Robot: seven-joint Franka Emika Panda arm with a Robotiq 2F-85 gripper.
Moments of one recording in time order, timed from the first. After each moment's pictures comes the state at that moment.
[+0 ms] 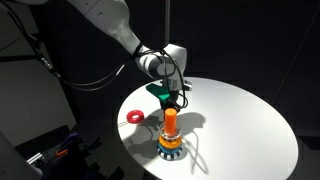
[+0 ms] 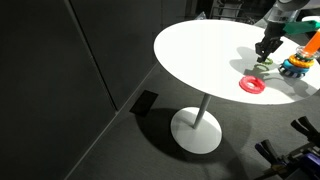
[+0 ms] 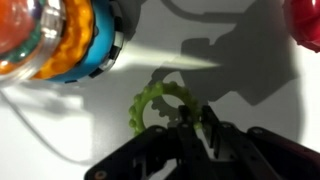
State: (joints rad) arm -0.16 0.50 -0.09 -1.95 0.03 2.31 -0.08
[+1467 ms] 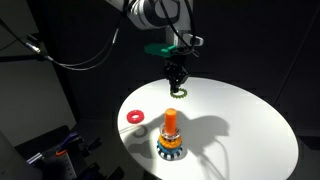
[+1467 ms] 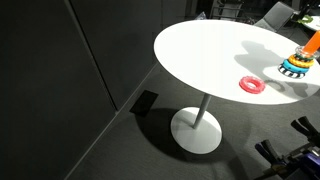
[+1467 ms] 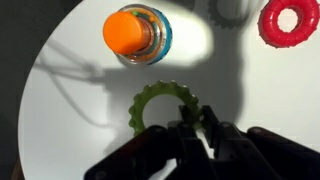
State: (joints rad) arm -0.16 0.19 -0.15 -1.92 -0.06 2.04 -0.08
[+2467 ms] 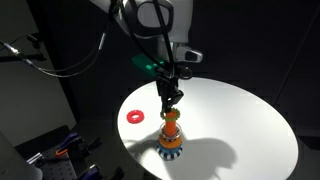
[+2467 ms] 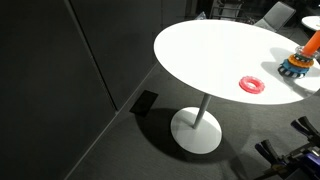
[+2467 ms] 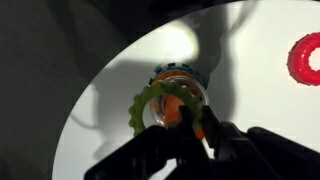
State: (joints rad) arm -0.22 0.04 -0.23 -2.16 -0.08 2.09 -0.09
